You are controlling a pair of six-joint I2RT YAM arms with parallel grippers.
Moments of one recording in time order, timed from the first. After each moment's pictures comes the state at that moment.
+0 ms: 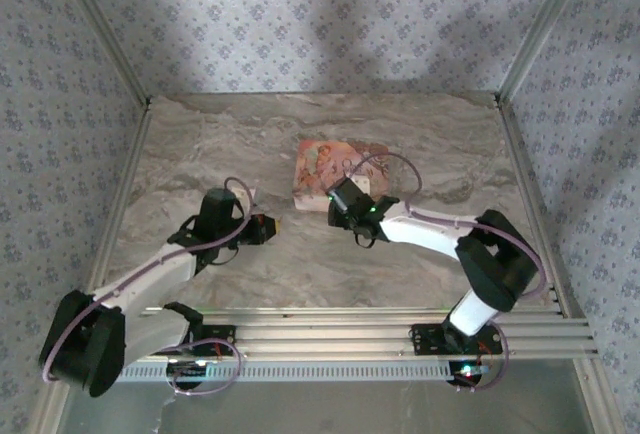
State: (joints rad) left arm -0.45 1.07 0.45 -0.08 0.42 -0.54; right arm 0.82 1.63 0.96 -0.33 0.30 0.76
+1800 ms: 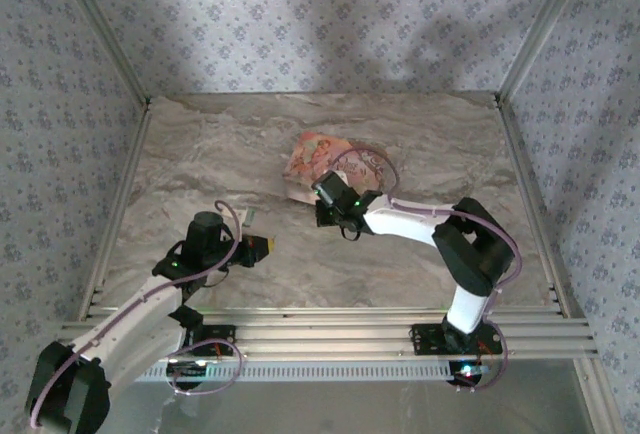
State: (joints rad) left arm -0.47 0.79 0.30 -0.15 0.46 -0.51; right arm 0.83 1.74 1.06 -0.27 0.17 0.60
